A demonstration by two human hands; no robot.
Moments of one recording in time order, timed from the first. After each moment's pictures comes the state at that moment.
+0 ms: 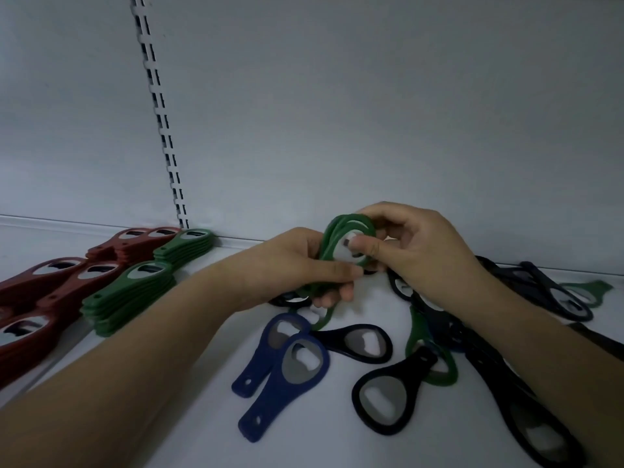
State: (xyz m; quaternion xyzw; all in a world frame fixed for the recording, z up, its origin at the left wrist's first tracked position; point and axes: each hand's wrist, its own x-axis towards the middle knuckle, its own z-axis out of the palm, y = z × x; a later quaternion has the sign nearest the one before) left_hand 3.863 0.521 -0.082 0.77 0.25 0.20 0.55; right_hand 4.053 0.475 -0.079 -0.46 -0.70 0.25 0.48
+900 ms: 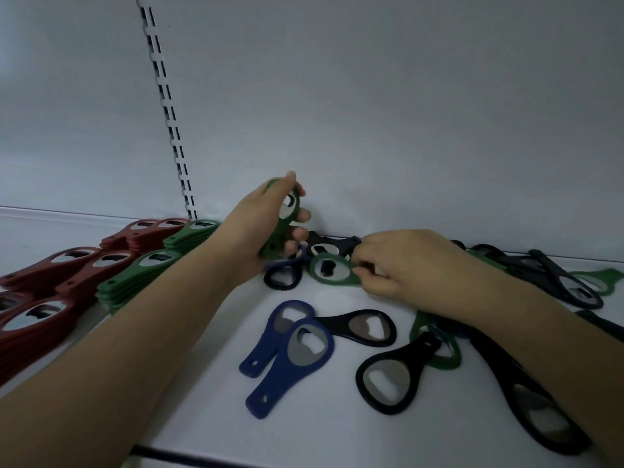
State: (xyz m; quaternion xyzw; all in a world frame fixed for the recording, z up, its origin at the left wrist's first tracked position) left_hand 3.853 0.539 -0.075 0.51 0.38 0.45 0.63; right_hand 4.050 0.467 -0.080 -0.52 -0.85 -0.11 0.05
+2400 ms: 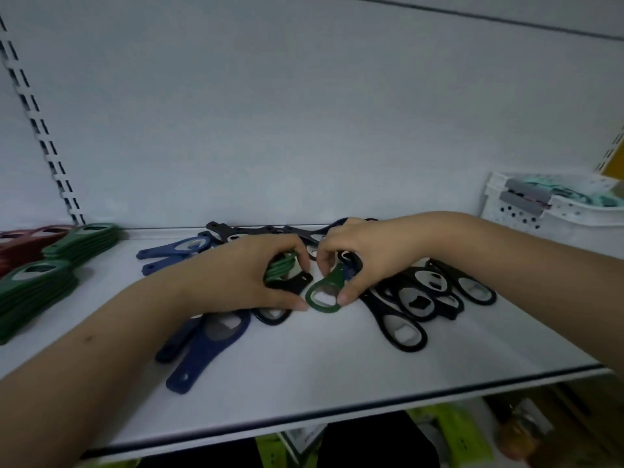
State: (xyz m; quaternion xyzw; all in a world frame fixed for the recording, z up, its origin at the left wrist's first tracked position) left_hand 3.887 0.486 -0.091 0.94 0.23 0.14 0.19; right_hand 4.110 0.435 -0.058 -0.58 -0.80 0.12 -0.08
